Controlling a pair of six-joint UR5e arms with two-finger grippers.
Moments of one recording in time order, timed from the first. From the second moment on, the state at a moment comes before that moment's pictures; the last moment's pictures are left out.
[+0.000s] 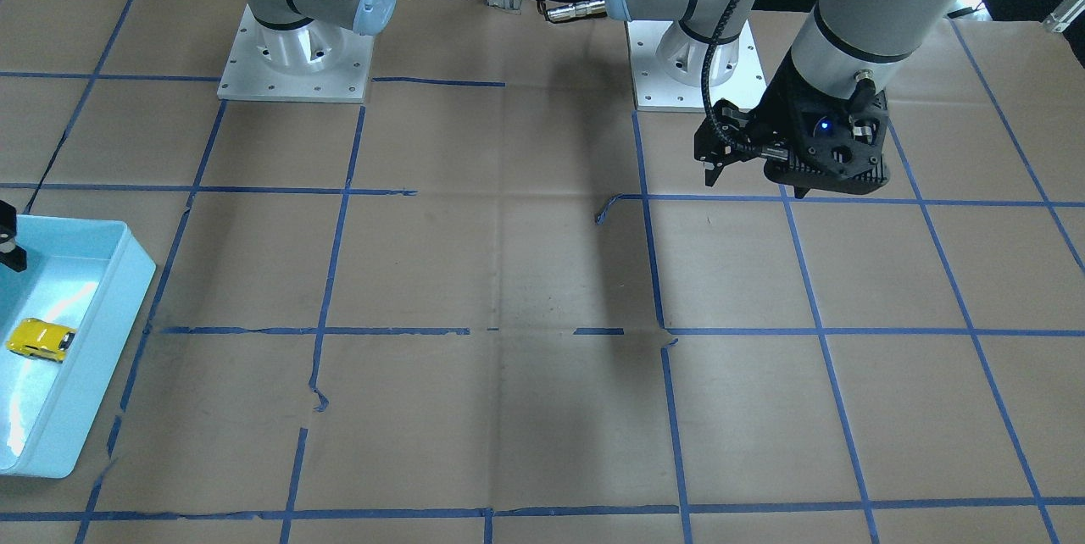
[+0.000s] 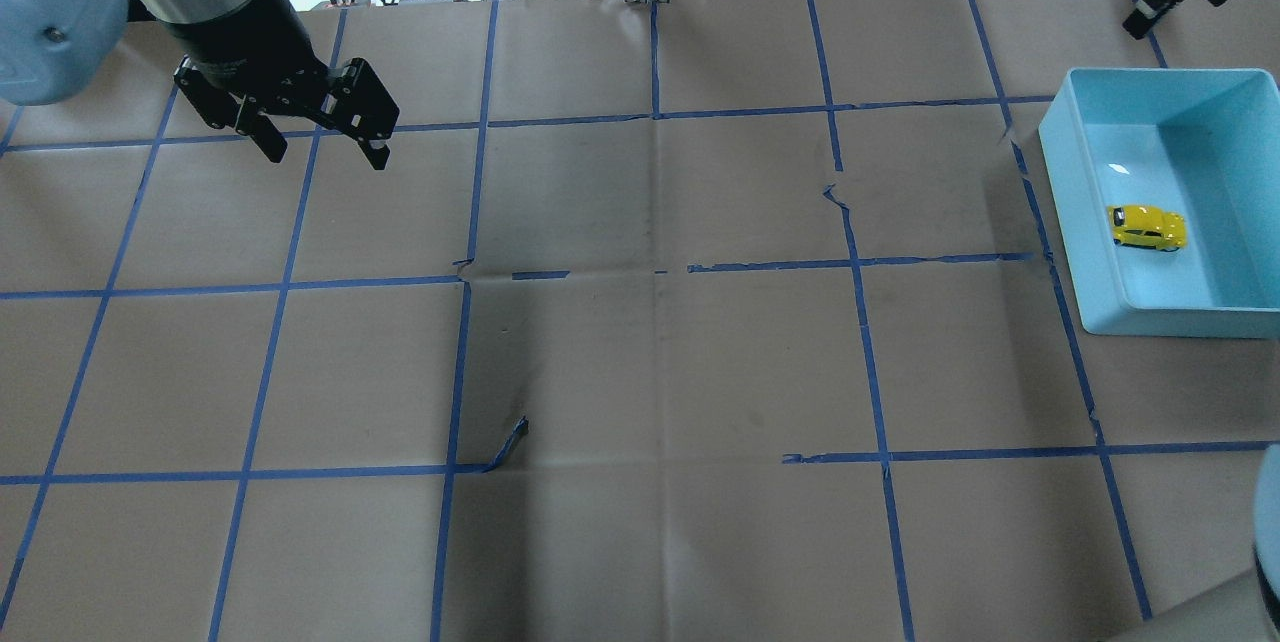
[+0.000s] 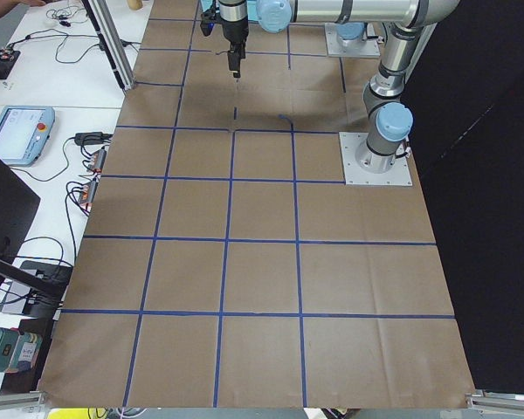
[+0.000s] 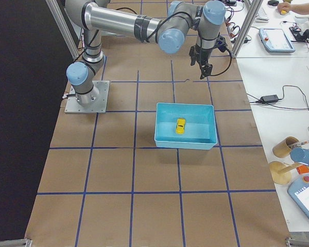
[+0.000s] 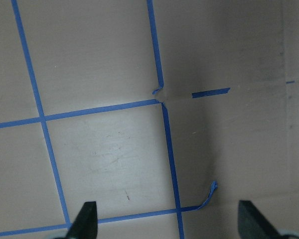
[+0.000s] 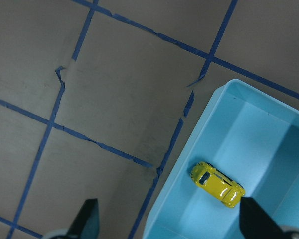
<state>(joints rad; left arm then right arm) -1.53 -1.65 -1.50 -1.61 1.58 0.18 1.23 -1.26 1.22 -1.54 -1.52 -0.65</state>
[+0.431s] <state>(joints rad) -1.53 -1.64 -1.50 -1.61 1.57 0.18 1.41 -1.31 1.25 -1.53 -1.57 -0.18</state>
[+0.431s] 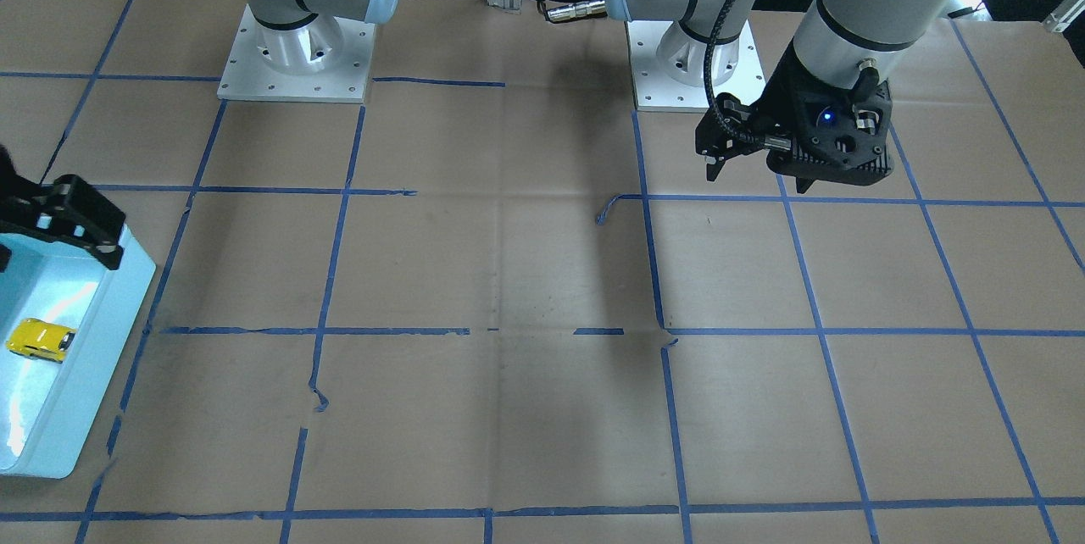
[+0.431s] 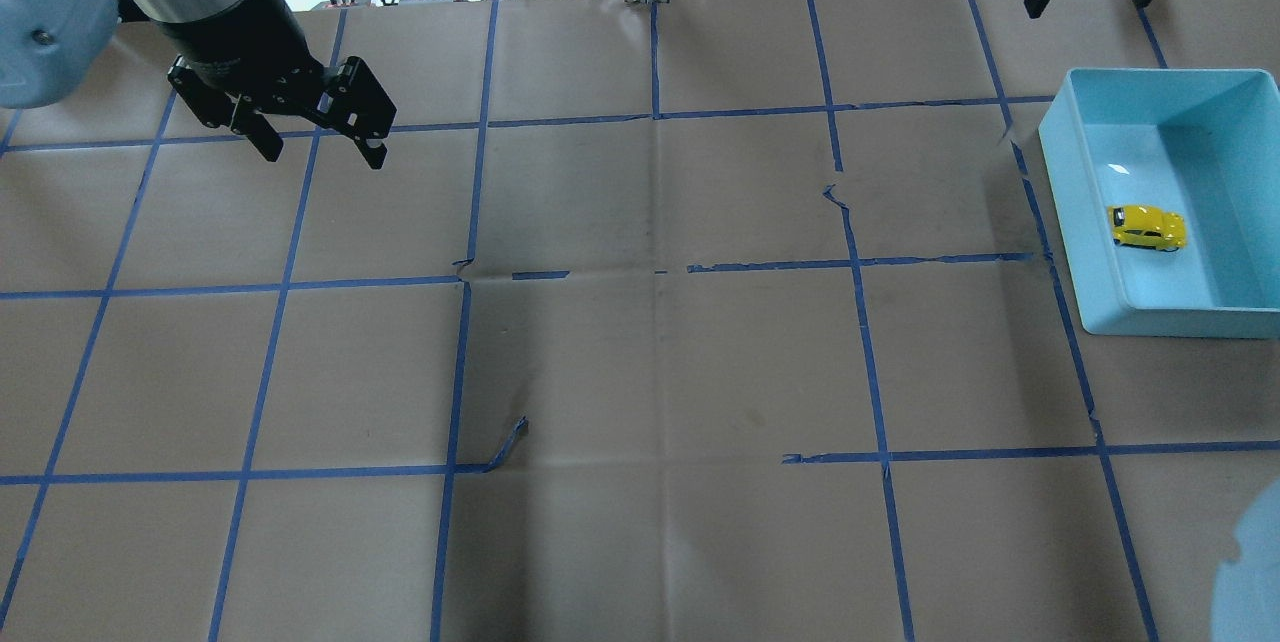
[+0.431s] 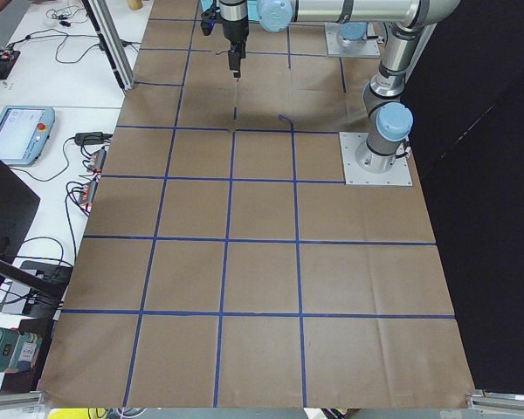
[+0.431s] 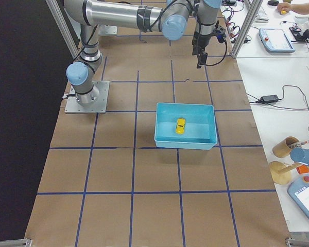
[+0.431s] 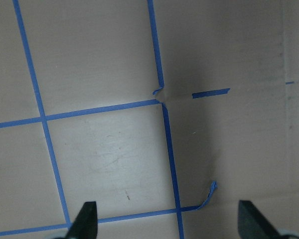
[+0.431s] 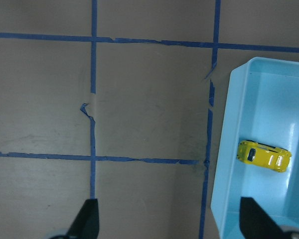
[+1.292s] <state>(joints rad) -1.53 -1.64 -1.50 -1.61 1.57 0.18 1.61 -1.46 1.49 -1.55 -1.58 0.07</state>
